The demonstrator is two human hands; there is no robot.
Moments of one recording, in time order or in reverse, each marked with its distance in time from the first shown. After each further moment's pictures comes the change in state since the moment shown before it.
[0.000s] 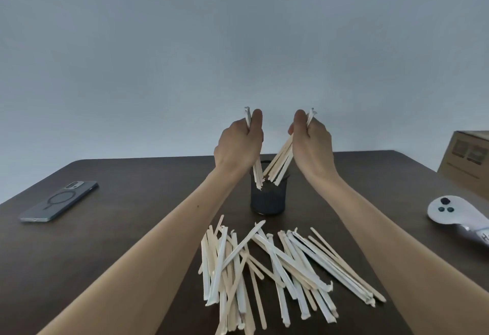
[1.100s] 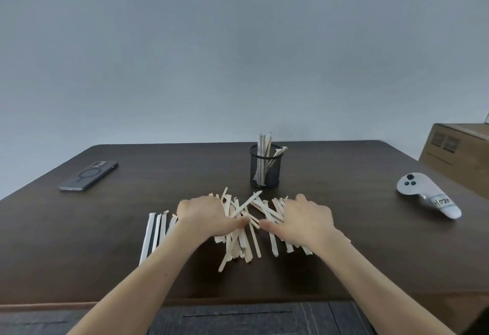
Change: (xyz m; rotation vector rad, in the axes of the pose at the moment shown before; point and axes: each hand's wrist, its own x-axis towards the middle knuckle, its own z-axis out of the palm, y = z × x) left_hand -0.141 -0.064 -0.055 1.003 -0.543 -0.153; right_hand -0.150 0.021 -0.044 -1.082 -0.683 0.011
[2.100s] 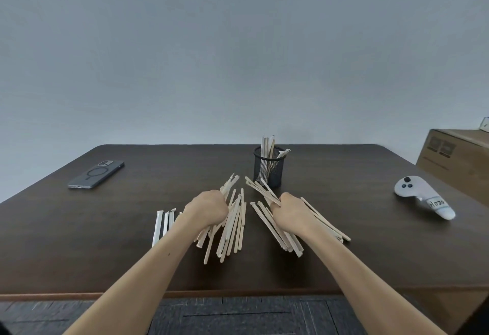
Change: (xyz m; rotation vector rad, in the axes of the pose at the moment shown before) left_hand 0.018 -0.017 0.003 -0.380 -0.079 -0.036; right_hand 0.022 -0.017 0.012 0.536 -0.042 0.106
